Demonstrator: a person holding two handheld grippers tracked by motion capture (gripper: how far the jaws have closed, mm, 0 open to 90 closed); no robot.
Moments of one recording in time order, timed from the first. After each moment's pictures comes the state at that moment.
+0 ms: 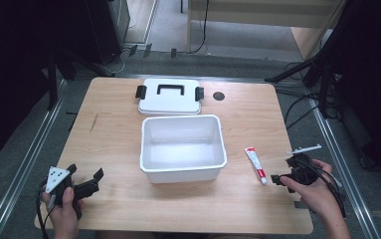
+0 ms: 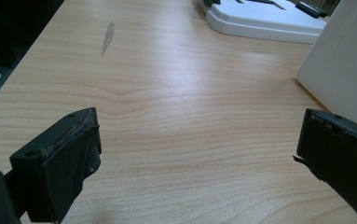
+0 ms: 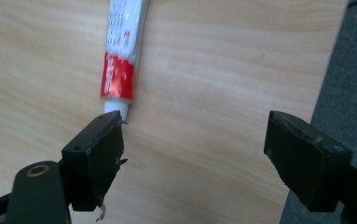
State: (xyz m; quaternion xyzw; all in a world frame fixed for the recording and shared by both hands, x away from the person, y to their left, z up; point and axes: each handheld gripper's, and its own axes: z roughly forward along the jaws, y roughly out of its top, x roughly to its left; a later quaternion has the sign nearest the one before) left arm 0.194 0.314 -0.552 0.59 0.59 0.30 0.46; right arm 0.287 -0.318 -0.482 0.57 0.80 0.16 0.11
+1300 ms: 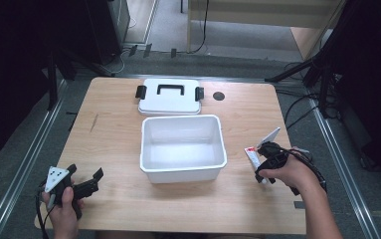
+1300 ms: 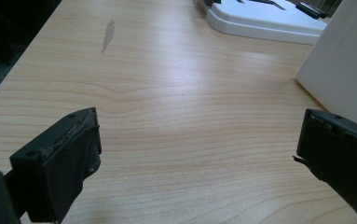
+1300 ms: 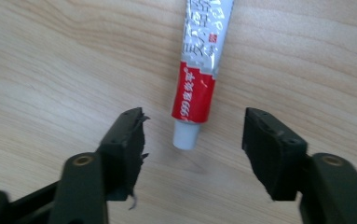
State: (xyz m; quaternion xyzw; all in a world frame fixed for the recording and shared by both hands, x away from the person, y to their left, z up) left arm 0.194 0.315 -0.552 0.59 0.59 0.29 0.46; right arm 0.335 -0.253 -0.486 0.55 0.84 0.00 -0.01
